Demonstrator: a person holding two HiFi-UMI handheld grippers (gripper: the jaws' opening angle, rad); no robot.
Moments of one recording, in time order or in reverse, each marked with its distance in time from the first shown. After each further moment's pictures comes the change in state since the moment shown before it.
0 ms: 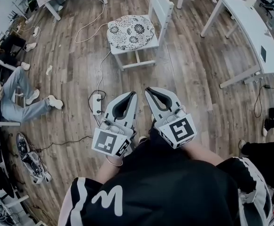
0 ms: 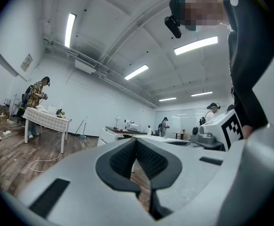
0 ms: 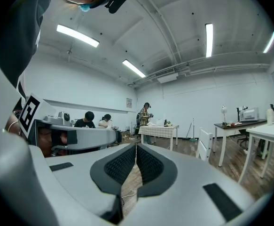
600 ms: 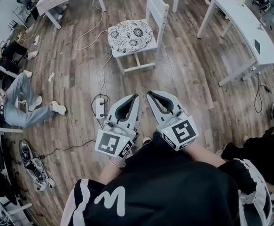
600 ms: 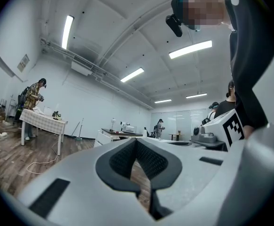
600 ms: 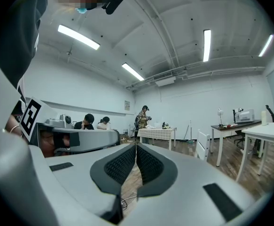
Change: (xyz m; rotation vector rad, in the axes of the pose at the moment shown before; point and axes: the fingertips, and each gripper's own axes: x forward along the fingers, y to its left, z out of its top) left arm -0.047 -0.026 0.006 0.017 -0.024 -0.054; right arm -0.035 0.047 0.008 0.006 -0.033 -0.042
